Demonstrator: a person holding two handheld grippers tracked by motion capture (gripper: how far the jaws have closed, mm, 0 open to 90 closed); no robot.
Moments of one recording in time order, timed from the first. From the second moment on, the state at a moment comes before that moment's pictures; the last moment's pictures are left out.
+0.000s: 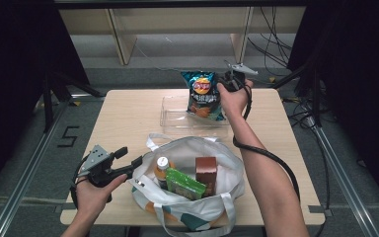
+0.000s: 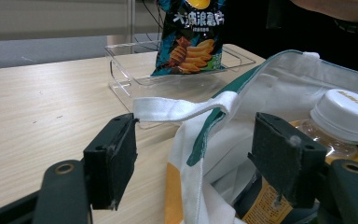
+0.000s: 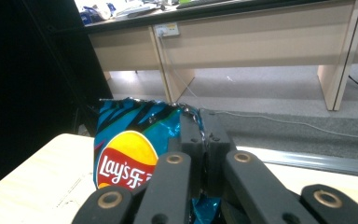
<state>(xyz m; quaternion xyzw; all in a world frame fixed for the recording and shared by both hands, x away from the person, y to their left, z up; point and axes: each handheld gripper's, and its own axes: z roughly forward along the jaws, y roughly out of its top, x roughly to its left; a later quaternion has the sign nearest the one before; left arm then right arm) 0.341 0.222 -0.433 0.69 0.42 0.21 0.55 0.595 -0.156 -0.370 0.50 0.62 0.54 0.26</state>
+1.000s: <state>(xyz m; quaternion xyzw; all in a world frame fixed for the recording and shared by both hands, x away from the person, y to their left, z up) 0.341 0.221 -0.434 0.69 0.42 0.21 0.55 0.596 -0.169 -0.382 0.50 0.65 0.50 0.30</state>
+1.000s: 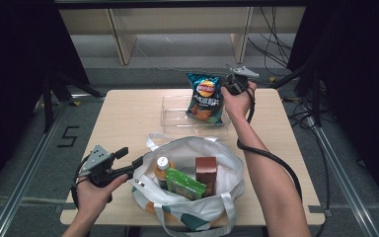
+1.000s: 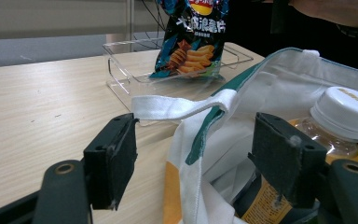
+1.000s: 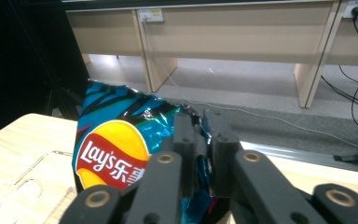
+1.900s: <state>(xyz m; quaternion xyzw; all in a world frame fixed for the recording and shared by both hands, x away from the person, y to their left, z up) 0.342 0.222 -0.434 0.69 0.42 0.22 0.55 0.573 -0.180 -0.367 0.50 0.64 0.51 0.29</state>
